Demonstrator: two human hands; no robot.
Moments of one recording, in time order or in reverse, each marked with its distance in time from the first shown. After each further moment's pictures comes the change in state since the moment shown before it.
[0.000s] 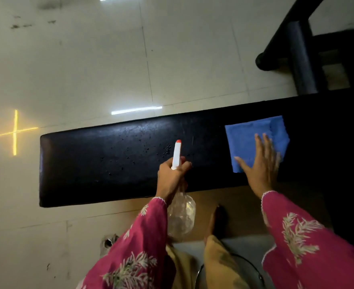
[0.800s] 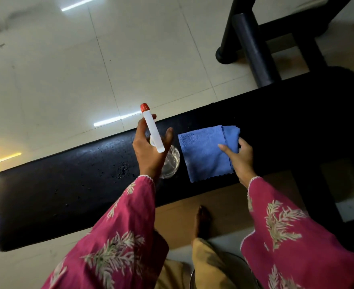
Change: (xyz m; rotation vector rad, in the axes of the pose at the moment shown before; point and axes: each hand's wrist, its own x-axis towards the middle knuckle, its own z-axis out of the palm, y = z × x) left_hand 0.045 0.061 0.115 0.188 0.125 0.630; right_hand 0.056 0.053 -0.040 0.865 -0.063 0.489
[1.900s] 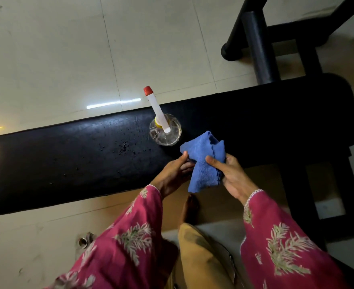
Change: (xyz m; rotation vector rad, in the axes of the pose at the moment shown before) left_hand -0.082 -0.071 0.003 -0.501 -0.661 -0.892; right_hand -0.088 -0.031 -0.005 0.396 -0.484 0.333
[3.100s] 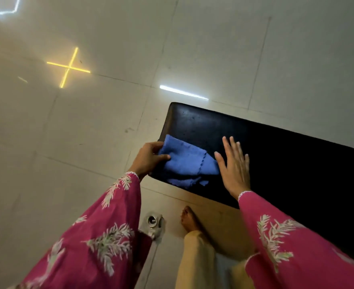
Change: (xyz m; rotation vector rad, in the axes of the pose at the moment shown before) left_hand -0.250 0.054 -0.481 0.477 0.683 0.380; right_hand 0.110 0.220 0.413 -1.530 -0.105 -0.461
